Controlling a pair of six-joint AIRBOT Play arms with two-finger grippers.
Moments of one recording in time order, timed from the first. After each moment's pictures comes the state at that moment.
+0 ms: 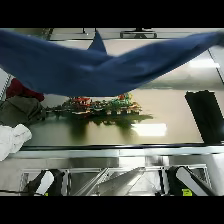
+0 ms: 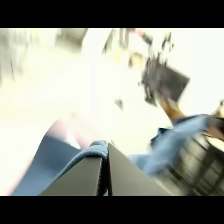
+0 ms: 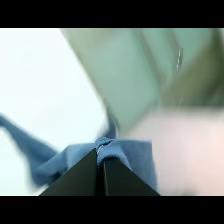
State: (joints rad) left arm 0.65 -0.92 1.52 -0.10 -1.40 -0.99; right arm -0.70 -1.00 1.41 0.25 1.44 0.79
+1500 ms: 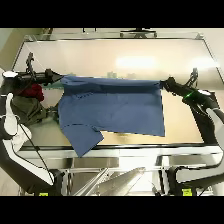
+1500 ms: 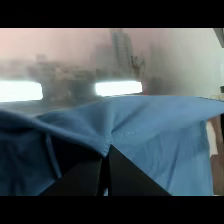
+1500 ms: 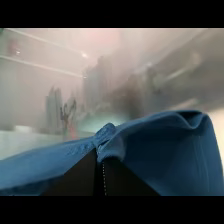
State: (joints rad) left arm 0.30 -1.95 1.72 0.47 -1.23 -0.97; right arm -0.27 -1.63 1.03 0.01 0.71 0.65
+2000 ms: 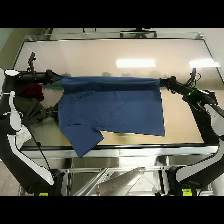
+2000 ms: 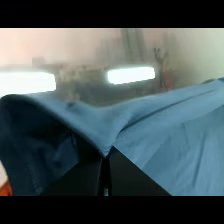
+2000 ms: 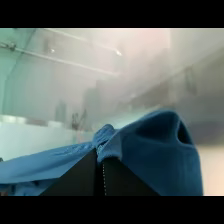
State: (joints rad) left arm 0.32 -2.05 1.85 0.57 -1.29 -0.97; right arm -0.35 -1.81 1.17 0.03 0.89 0.58
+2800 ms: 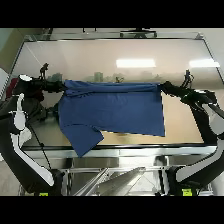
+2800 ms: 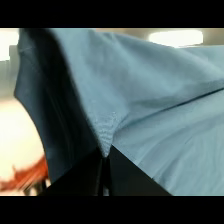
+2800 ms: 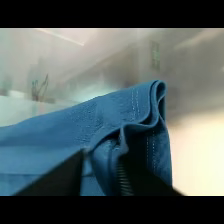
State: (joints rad) left arm 0.25 -2.06 1.74 0.74 -1.18 -0.94; right arm -0.32 -1.82 1.18 -0.11 0.83 0.58
